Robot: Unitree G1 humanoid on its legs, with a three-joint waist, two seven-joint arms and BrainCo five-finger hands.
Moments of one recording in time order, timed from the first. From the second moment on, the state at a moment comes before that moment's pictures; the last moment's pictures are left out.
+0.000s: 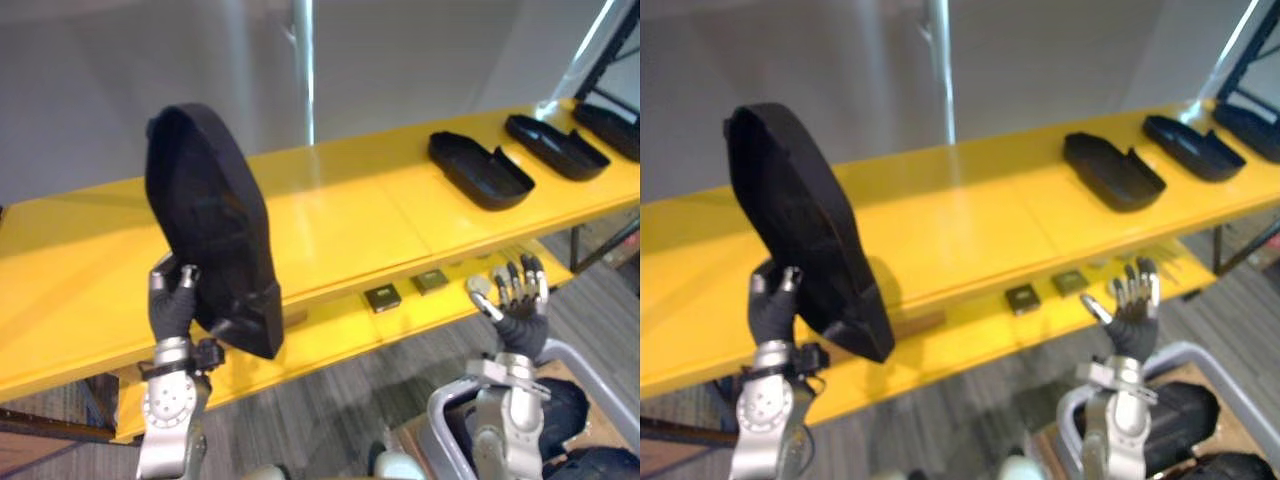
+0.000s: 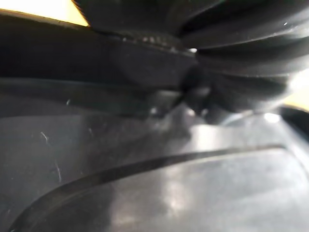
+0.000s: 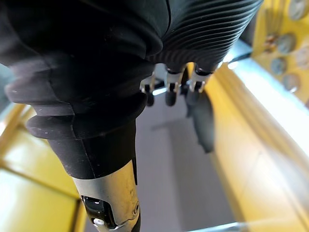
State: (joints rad) left arm 0.18 0.09 0.02 -0.31 -0.13 -0.24 0.18; right arm 0.18 -0.04 -0.19 -0.07 0.37 -0.39 -0.04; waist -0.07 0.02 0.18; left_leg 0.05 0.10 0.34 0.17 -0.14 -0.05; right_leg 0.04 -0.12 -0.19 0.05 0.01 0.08
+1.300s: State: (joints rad) left arm -0.71 0.39 0.00 0.72 -0.51 0.26 0.47; right arm 0.24 -0.13 -0.05 -0.11 0.38 -0.32 0.00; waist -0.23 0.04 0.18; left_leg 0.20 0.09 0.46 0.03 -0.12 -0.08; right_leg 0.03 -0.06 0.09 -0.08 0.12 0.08
